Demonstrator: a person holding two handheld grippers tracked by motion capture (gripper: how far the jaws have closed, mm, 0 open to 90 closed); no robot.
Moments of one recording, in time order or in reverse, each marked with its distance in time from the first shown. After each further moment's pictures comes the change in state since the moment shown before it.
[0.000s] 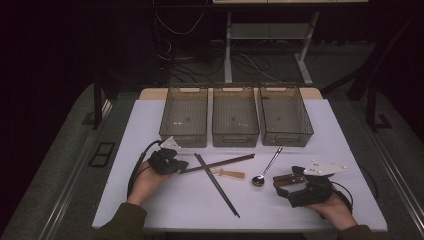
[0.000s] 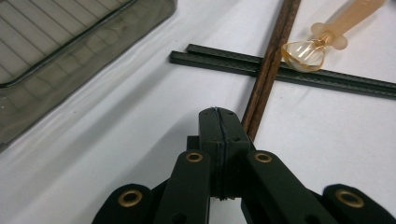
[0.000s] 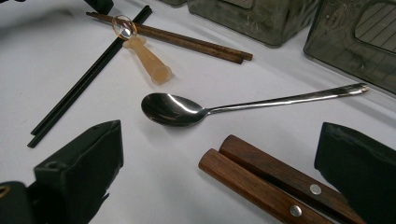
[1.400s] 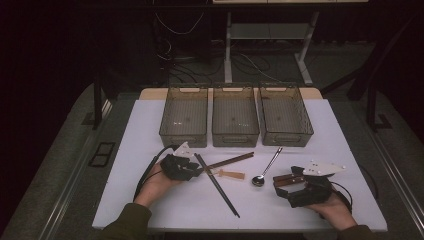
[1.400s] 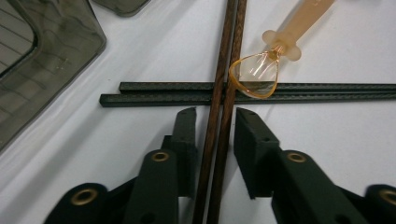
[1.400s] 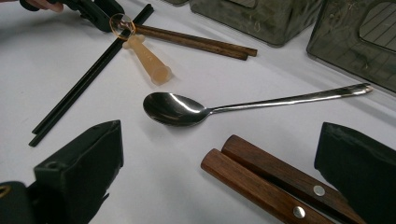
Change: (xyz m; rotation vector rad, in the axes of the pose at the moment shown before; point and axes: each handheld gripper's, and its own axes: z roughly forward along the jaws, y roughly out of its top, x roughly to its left) left arm -0.024 0.009 0.021 -0.027 -0.051 0.168; right arm 0.001 0.000 0.001 0.005 0.005 -0.004
